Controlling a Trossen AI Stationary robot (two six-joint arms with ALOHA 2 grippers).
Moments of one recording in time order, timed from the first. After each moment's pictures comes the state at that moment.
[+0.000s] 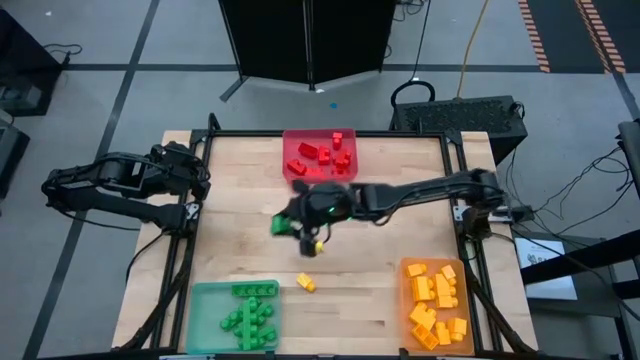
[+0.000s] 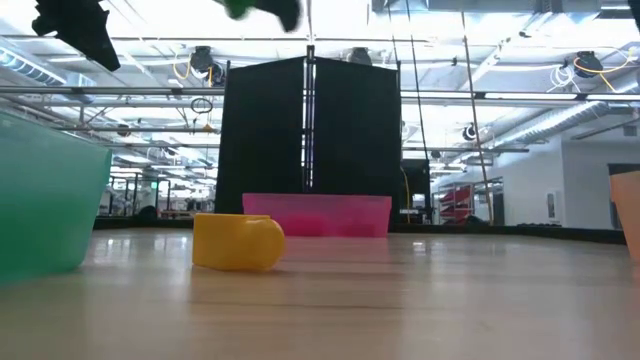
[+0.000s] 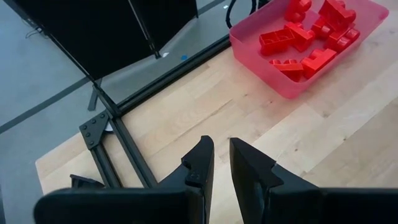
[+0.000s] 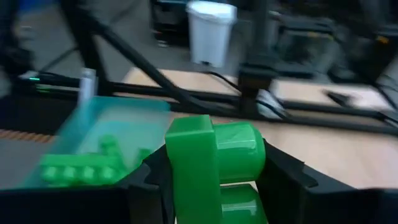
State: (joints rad) left arm -0.03 0.71 1.07 -1.45 -0.69 -0.75; right arm 0.09 1.87 1.61 -0.08 -0.04 0.00
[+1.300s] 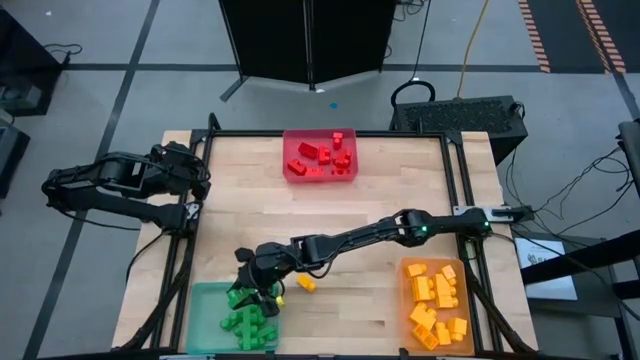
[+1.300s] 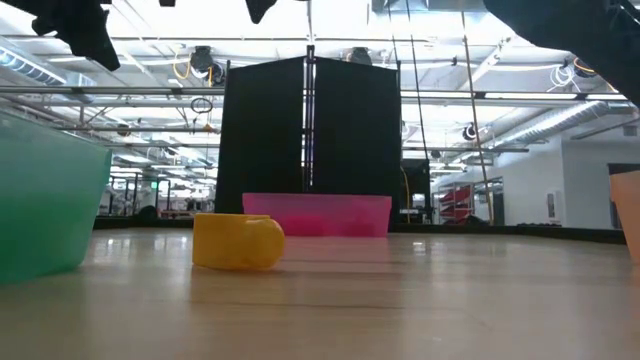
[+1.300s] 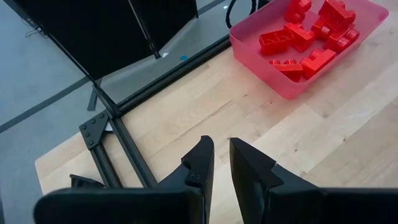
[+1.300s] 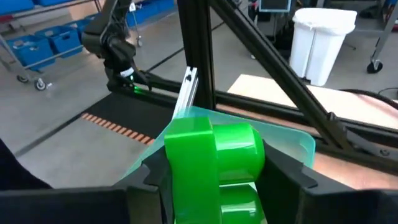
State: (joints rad) left arm -0.03 0.71 1.07 -1.45 -0.69 -0.76; right arm 0.23 2.59 2.35 -0.03 -0.32 0.04
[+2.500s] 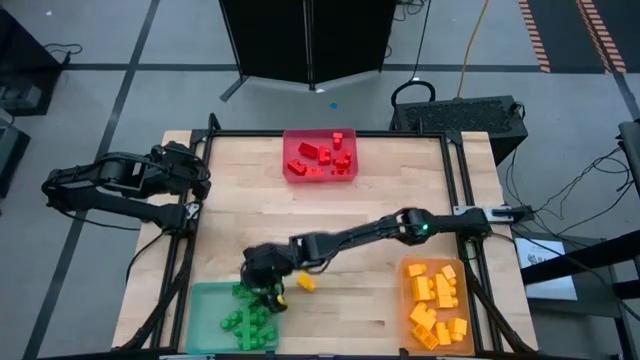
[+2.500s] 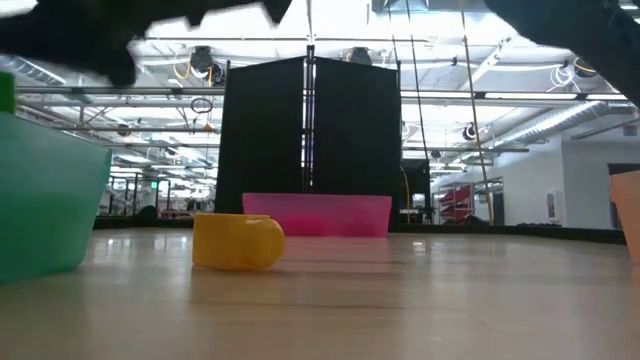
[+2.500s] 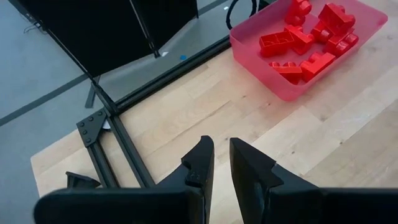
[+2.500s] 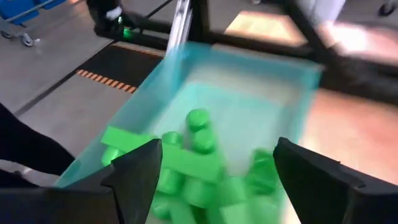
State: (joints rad) left arm -0.03 0.71 1.07 -1.45 -0.69 -0.78; right arm 0.22 2.57 2.35 -0.26 -0.31 0.00
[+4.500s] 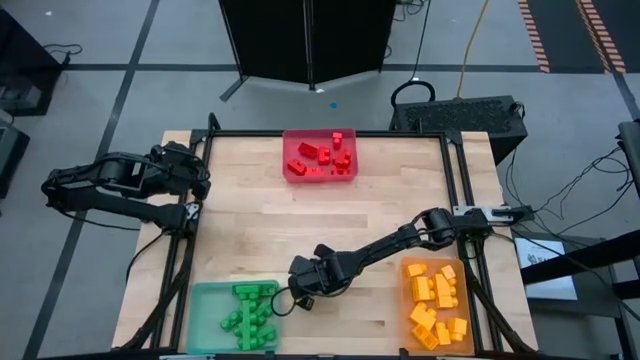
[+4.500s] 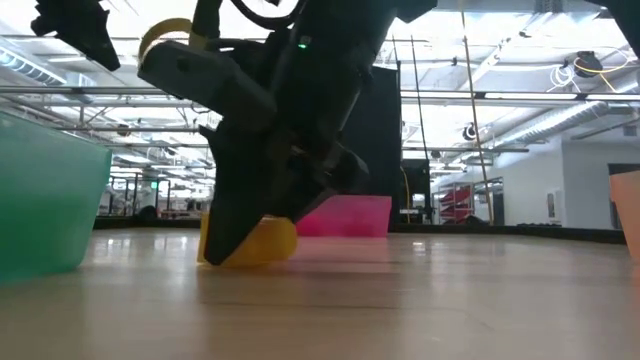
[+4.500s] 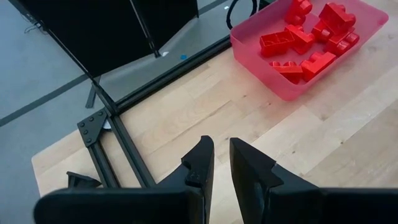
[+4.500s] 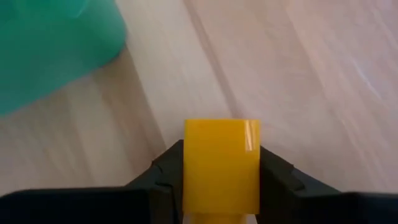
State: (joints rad) left arm -0.03 0.71 1.07 -1.45 -0.69 -0.78; right arm 0.35 2.36 1.84 -0.63 0.21 0.77
